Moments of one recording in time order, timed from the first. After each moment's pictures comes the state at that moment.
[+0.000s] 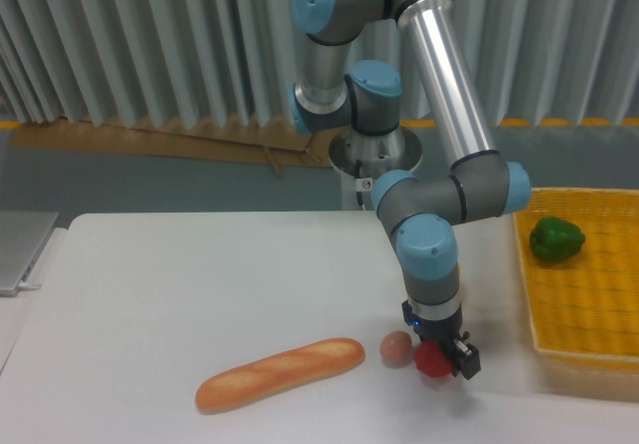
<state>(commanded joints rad) 2.43 -2.07 -1.53 -1.09 1.71 1.18</state>
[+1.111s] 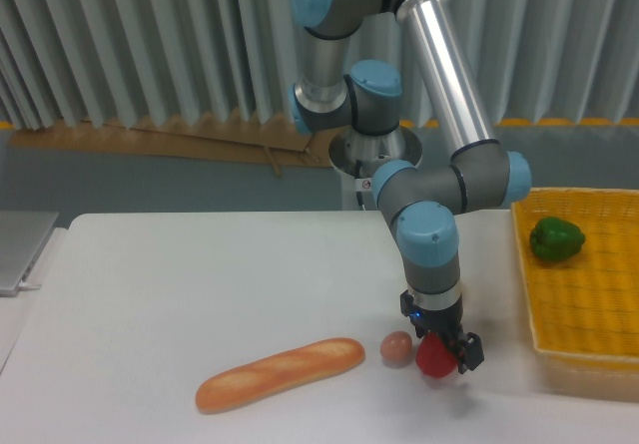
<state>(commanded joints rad) 2.43 -2.07 -1.53 -1.08 1.72 1.13</state>
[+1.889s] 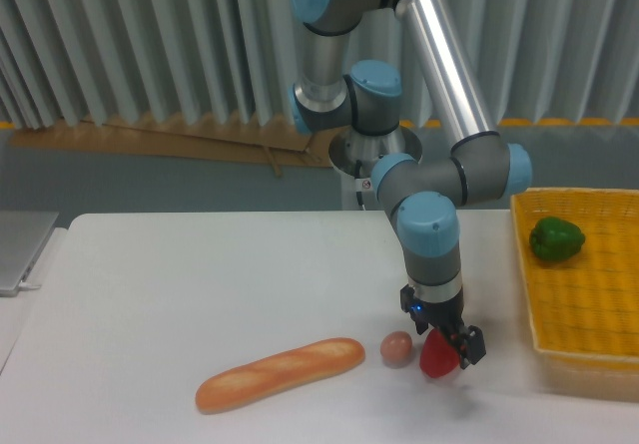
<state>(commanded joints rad) 2.43 -2.02 -1.54 -1.08 1.71 1.13</state>
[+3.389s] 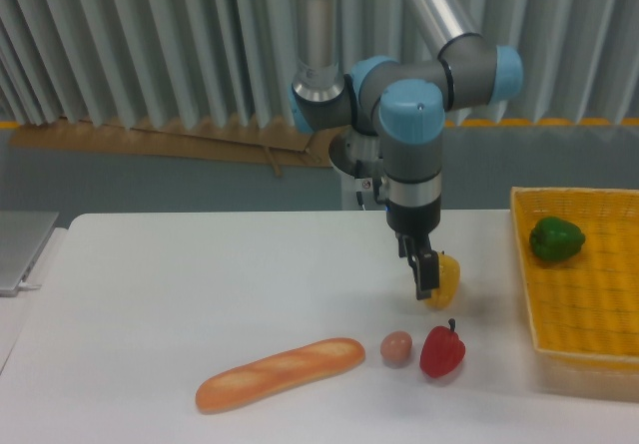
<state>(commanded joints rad) 2.41 -1.78 -1.53 -1.33 1.58 1.66</state>
